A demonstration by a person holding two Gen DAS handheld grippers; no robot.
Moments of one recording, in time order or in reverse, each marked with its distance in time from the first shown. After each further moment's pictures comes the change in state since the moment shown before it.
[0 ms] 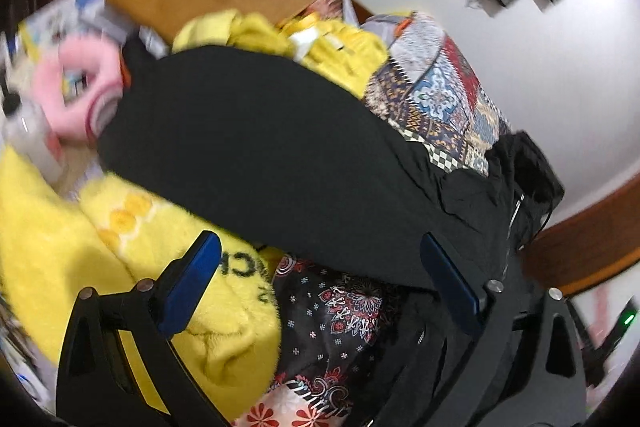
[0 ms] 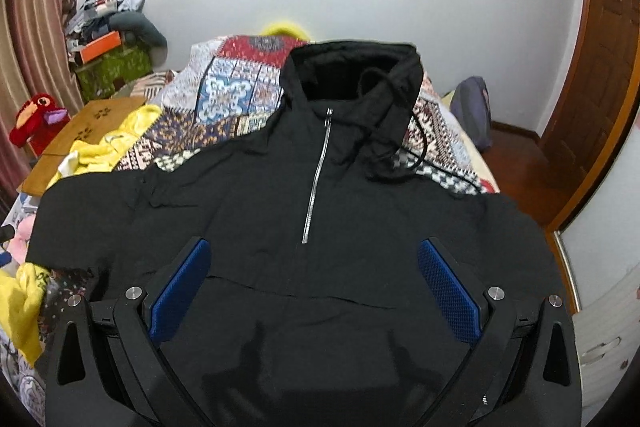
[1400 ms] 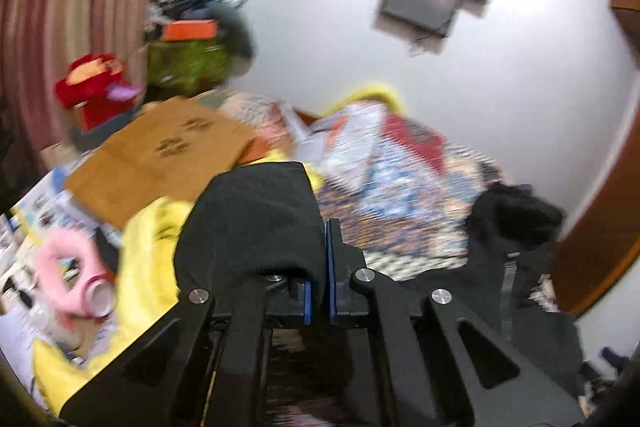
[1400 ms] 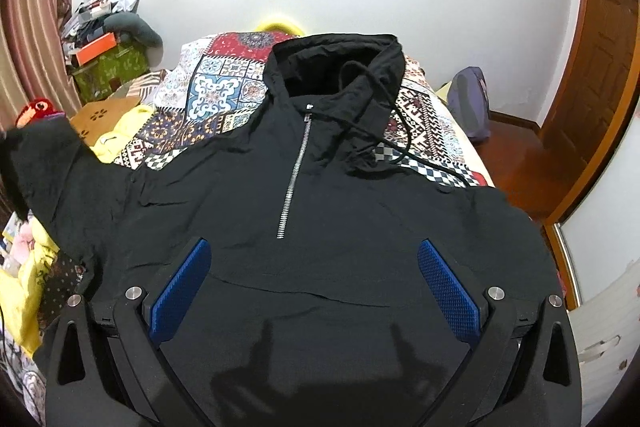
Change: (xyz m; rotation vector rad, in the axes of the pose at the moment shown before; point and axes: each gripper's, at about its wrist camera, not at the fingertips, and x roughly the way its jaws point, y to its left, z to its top) left arm -0.029 -0.190 0.066 0.392 -0.375 0.048; right arm -0.004 -0.033 0.011 0.019 0.008 0.008
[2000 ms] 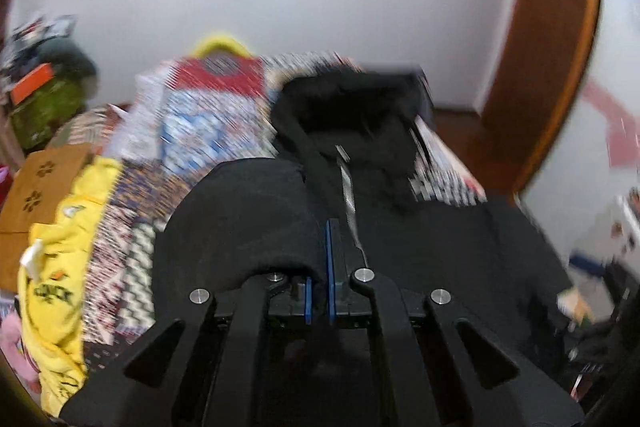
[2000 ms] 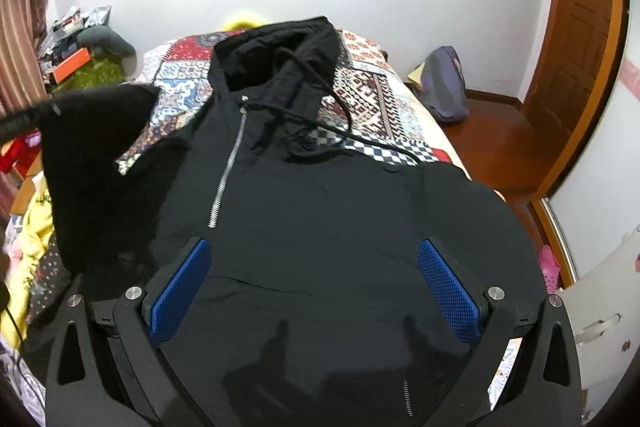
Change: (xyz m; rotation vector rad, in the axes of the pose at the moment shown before) left arm 0.050 -0.249 -0.104 0.460 0.260 -0.295; right arm 0.005 -0.067 -0.014 0.078 0.030 -0.039
